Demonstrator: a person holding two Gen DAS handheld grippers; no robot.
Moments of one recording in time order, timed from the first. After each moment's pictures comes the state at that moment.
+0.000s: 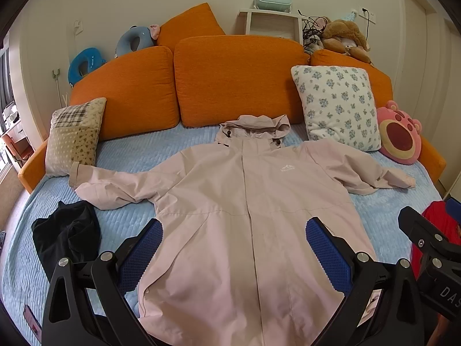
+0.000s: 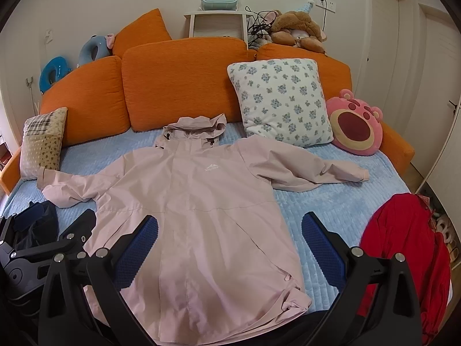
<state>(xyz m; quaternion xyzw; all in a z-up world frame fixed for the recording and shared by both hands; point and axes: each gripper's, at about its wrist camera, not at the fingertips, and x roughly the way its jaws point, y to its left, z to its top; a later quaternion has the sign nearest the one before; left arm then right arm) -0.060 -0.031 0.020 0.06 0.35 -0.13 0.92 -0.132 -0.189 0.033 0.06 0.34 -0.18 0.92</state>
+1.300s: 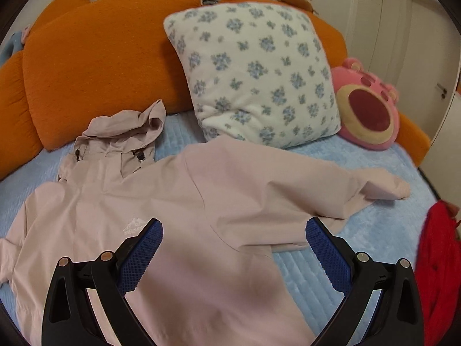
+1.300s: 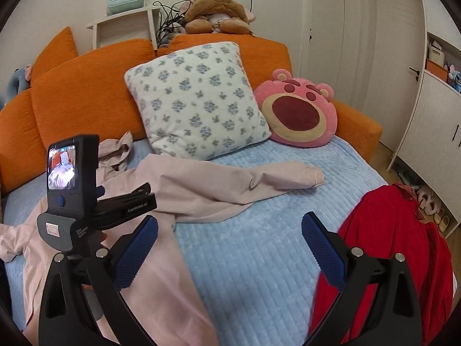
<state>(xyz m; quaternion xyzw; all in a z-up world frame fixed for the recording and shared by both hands) 0.135 -0.351 -0.123 0.10 0.38 -0.29 0.87 -0.087 -0.420 -0.032 0.11 0.31 -0.30 0.89</state>
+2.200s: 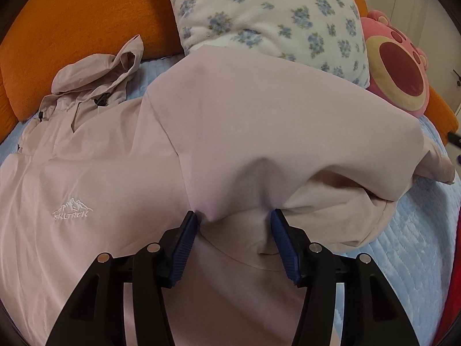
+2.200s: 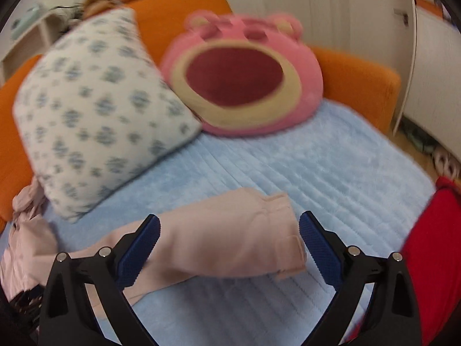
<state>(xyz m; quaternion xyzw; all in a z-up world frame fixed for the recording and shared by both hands) 0.179 -0.394 -0.232 0.11 0.46 -0.28 0.84 -0.003 -0.738 -0.189 0.23 0.33 -0.34 0.85</state>
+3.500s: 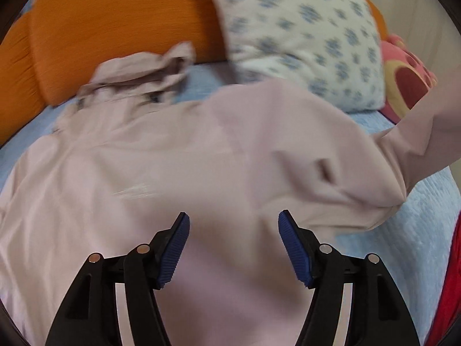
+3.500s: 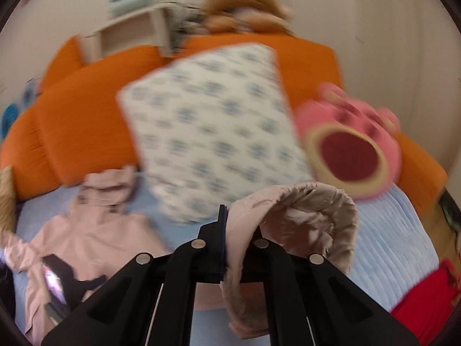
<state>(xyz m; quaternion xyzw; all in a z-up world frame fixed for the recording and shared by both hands) 0.173 -0.323 -0.206 0.08 0.45 -0.23 0.86 0.068 -0.565 -0.030 0.10 0.31 -0.16 0.93</state>
